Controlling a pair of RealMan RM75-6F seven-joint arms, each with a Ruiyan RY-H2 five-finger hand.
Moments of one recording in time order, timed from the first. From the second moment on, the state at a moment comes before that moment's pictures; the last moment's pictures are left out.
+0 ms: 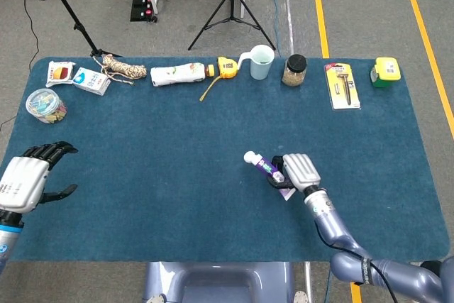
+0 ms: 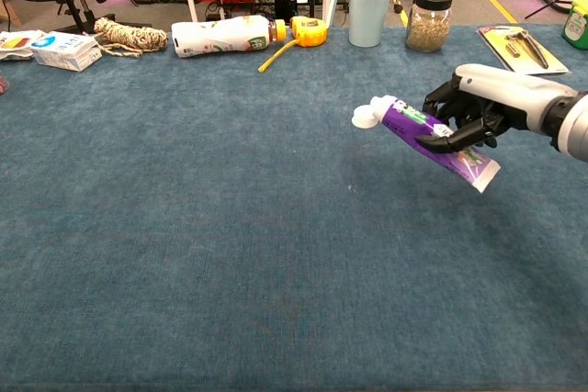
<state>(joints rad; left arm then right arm) -0.28 -0.94 -0.11 -1.88 1.51 1.33 0.10 0.62 -1.53 0.20 -1.48 -1.13 0.94 -0.08</state>
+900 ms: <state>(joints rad) -0.60 -1.26 -0.21 -1.82 1.53 1.10 0.36 0.61 -1.40 0.19 -1.77 -1.35 0.96 0.17</state>
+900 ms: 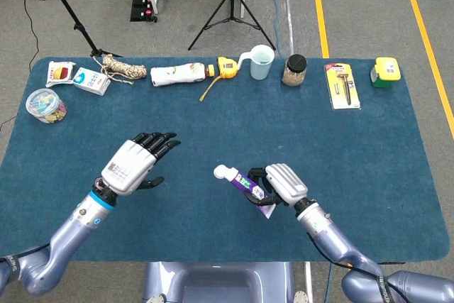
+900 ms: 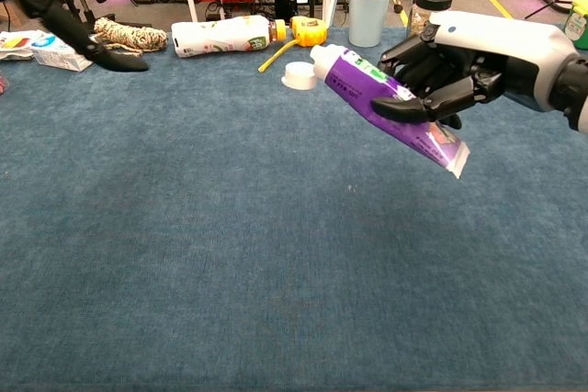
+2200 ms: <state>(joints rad) -0.78 -1.55 -0.24 -1.63 1.39 1.08 0.52 0.66 -1.42 0.19 -1.79 -1.35 0.94 0.24</state>
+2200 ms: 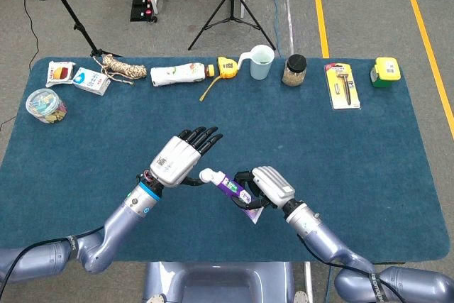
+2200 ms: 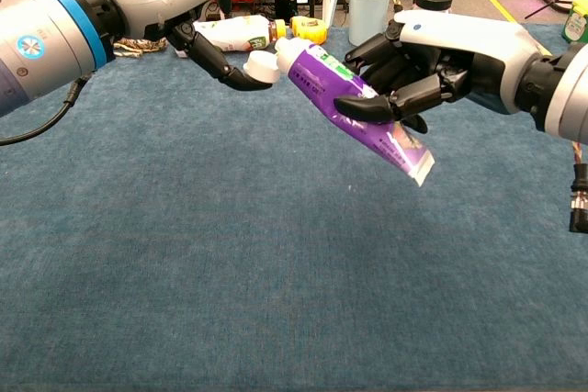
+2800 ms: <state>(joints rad) -0.82 -1.53 -0.25 -1.66 1.37 1.09 0.55 0.67 -1.43 0.17 -1.77 -1.33 0.93 0.19</state>
